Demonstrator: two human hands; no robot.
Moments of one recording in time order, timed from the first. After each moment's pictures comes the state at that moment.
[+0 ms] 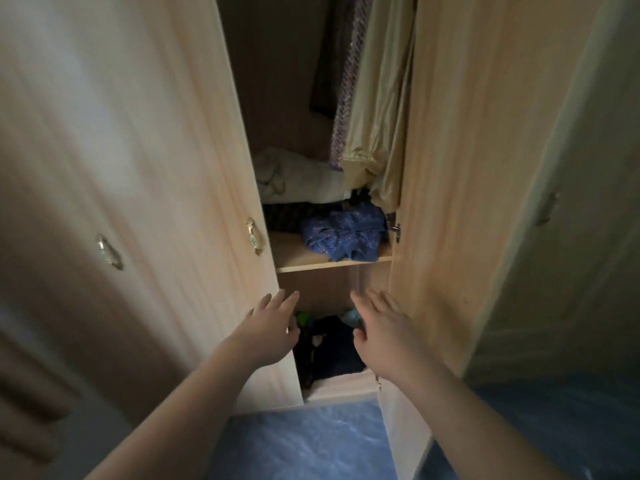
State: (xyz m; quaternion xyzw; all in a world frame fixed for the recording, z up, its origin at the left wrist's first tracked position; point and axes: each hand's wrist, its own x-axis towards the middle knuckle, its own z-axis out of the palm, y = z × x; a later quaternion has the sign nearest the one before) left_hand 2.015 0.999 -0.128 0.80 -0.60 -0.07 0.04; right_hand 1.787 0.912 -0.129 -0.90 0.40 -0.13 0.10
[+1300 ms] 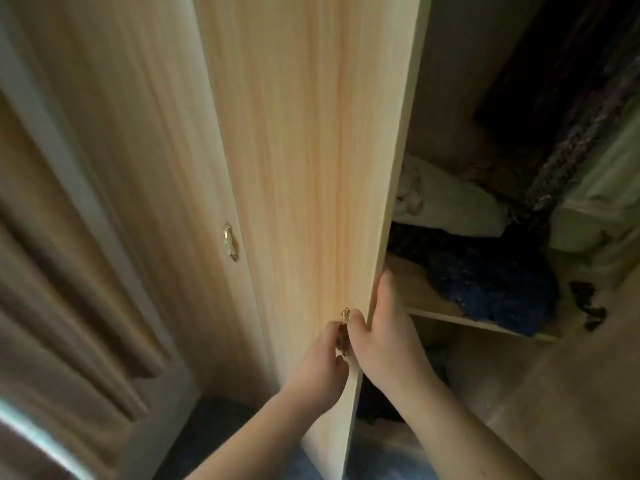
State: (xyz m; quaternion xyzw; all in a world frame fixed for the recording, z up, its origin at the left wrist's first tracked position) left_hand 2.164 1.022 -0.179 0.81 -0.42 -0.15 0.38; right_hand 2.060 0.956 -0.064 -0.83 0.30 -0.28 0.37
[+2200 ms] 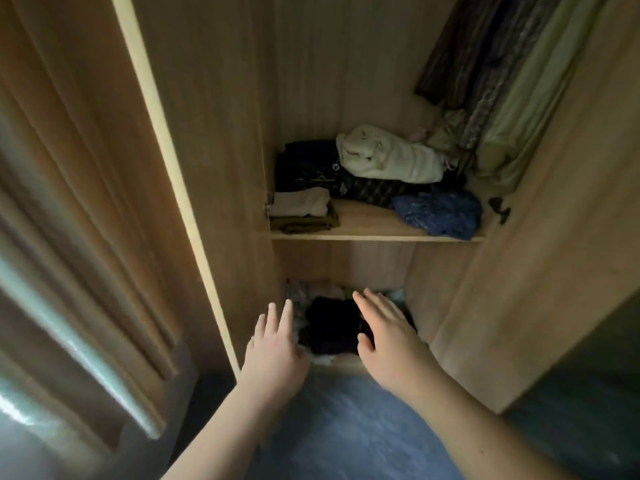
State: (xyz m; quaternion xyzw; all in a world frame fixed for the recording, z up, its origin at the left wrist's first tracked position) left_hand 2.170 1.297 -0.169 0.86 -0.46 -0.11 0.20; right_hand 1.990 1.185 -0.130 -0.91 0.35 -0.15 0.16
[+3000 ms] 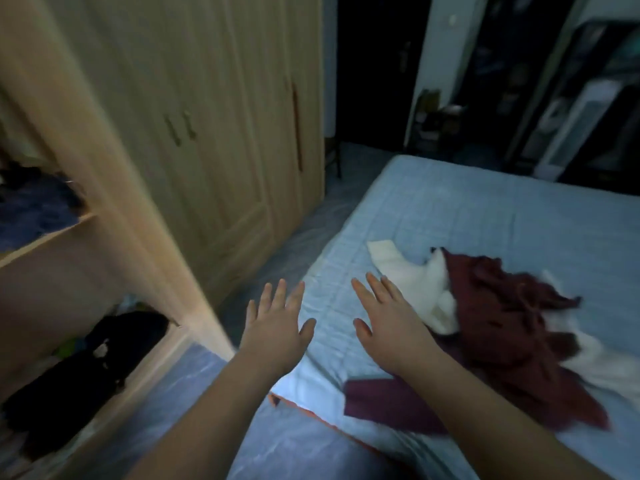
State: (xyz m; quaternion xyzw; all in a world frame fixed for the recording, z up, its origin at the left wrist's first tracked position) left_hand 1.571 1.292 -0.182 0.45 -0.89 -0.07 0.01; right_hand 1.384 1.407 -0.172 -0.61 0.78 -0.14 0.04
